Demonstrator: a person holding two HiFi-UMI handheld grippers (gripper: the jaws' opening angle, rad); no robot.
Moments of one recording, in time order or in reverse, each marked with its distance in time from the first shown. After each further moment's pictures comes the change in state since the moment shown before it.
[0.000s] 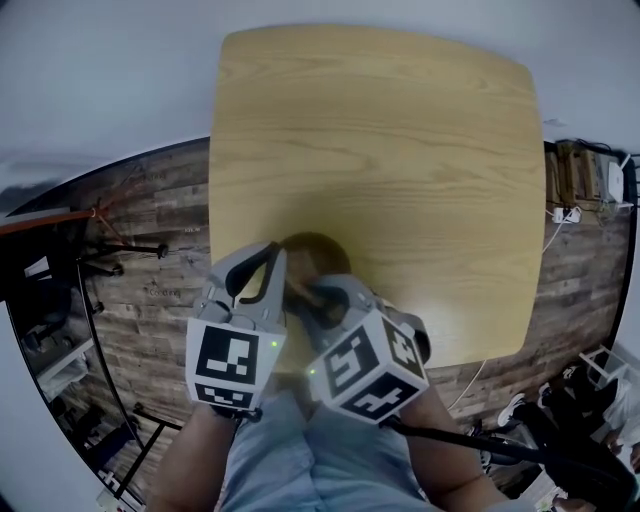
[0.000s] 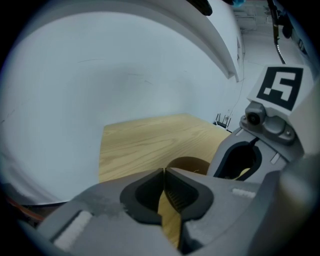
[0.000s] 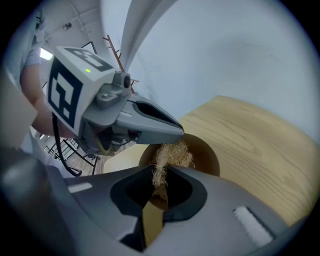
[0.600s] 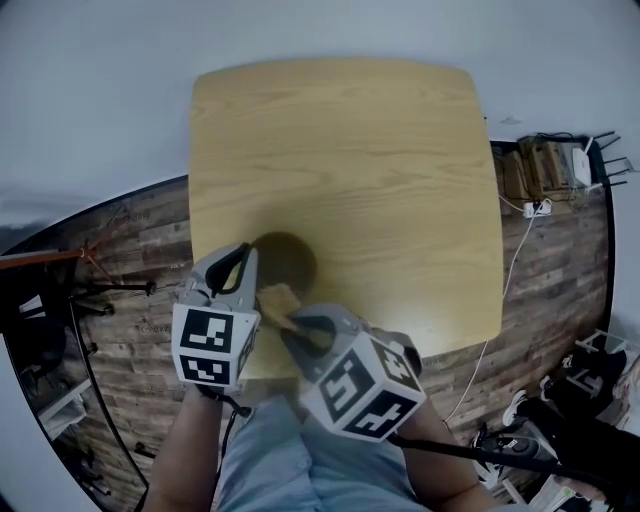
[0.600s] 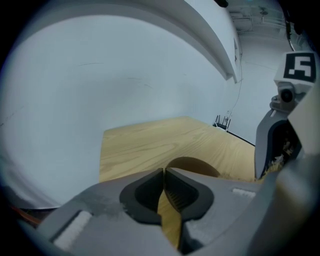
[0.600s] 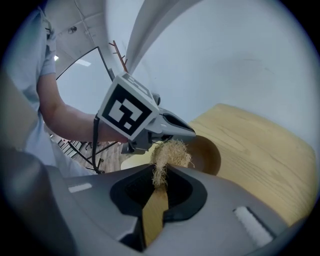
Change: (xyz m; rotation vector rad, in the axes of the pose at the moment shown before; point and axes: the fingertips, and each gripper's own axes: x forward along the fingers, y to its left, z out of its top) left arm 0.004 0.006 0.005 0.002 -0.022 0.004; right arm -0.051 0.036 0.000 -0.007 -0.036 0.020
